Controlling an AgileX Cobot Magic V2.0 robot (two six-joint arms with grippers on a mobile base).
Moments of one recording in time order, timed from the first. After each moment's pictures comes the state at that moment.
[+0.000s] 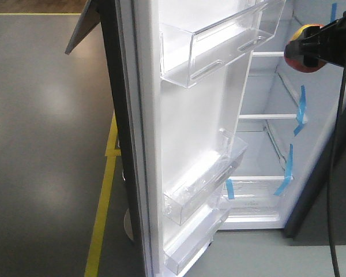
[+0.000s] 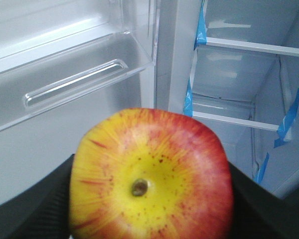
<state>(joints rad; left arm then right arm) 0.11 -0.01 0.03 0.07 0.16 -0.19 0.01 1.47 -1.44 0.31 0.64 -0.33</state>
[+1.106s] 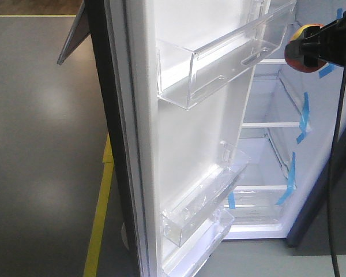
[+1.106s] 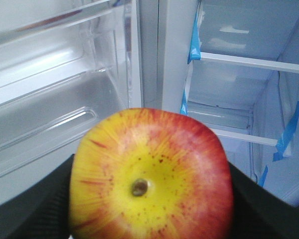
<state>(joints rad) 0.11 -0.01 0.03 0.07 0.16 -0.19 0.01 1.47 -1.44 0.31 0.64 -0.33</state>
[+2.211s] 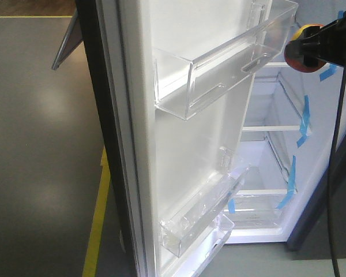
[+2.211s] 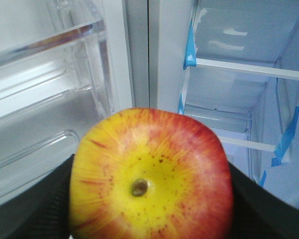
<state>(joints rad) 0.11 -0.01 0.03 0.07 0.16 -0.19 0.01 1.47 -1.44 0.31 0.64 -0.33</state>
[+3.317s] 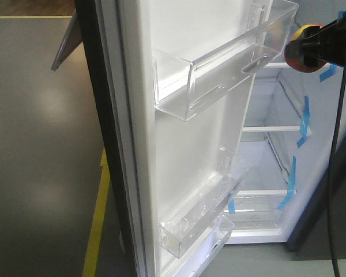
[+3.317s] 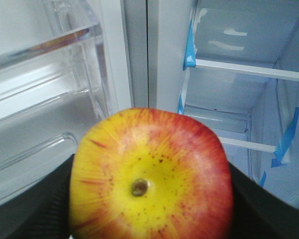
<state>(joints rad) 0.11 -0.01 0.03 0.07 0.16 -0.19 0.01 1.47 -1.44 0.31 0.64 -0.33</state>
